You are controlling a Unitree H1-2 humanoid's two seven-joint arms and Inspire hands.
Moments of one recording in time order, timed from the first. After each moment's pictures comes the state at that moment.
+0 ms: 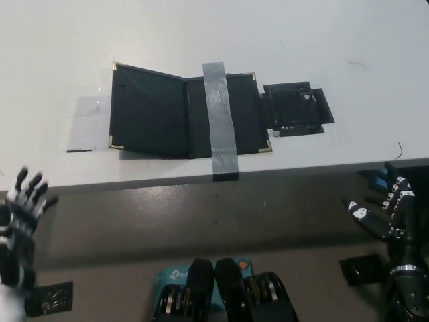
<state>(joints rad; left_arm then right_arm) 0.01 0.17 0.19 -0.38 -0.19 0.04 -0.05 -0.21 -0.02 -0.14 0.18 -0.06 0.02 -0.18</state>
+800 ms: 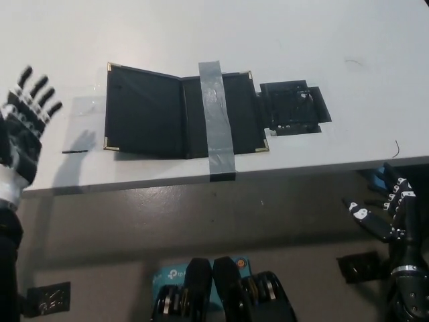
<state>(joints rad) -0.42 0.26 0.27 -0.03 -0.42 0.39 -0.03 -0.21 -0.03 -0.13 0.18 -0.08 0.02 -0.19</state>
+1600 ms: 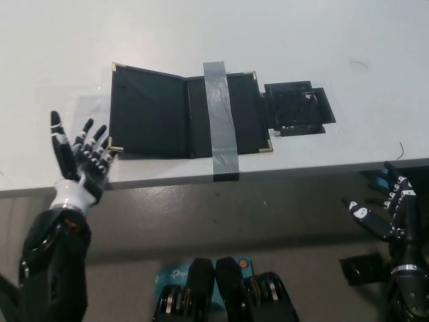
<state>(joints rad) -0.51 0.05 0.32 0.30 -0.42 0.37 0.03 -0.21 -0.03 -0.13 0.18 -0.07 0.02 -0.19</state>
